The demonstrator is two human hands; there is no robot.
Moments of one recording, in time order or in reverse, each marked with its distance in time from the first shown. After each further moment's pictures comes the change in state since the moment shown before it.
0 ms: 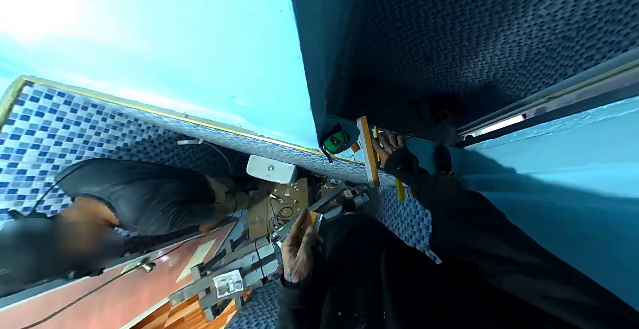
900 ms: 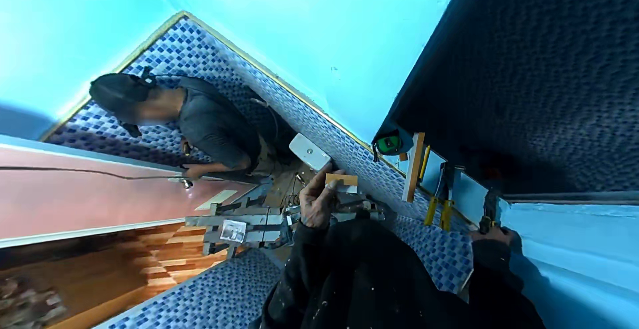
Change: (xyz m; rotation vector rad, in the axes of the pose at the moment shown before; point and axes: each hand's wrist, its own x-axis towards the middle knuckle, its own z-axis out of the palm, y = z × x) left_hand 0.013 0.024 -0.007 -0.367 0.138 0.293; right_hand -0.175 0.102 0.009 0.376 -0.117 0.823
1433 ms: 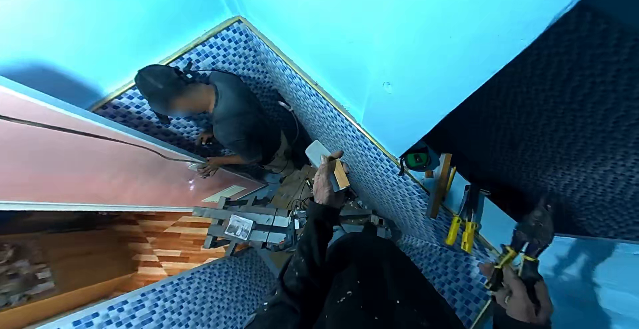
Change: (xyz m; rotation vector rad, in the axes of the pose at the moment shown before) left_hand 0.041 0.038 -0.051 -0.267 0.166 -0.128; right_hand -0.205 -0.040 -0.053 1.300 0.057 -0.475
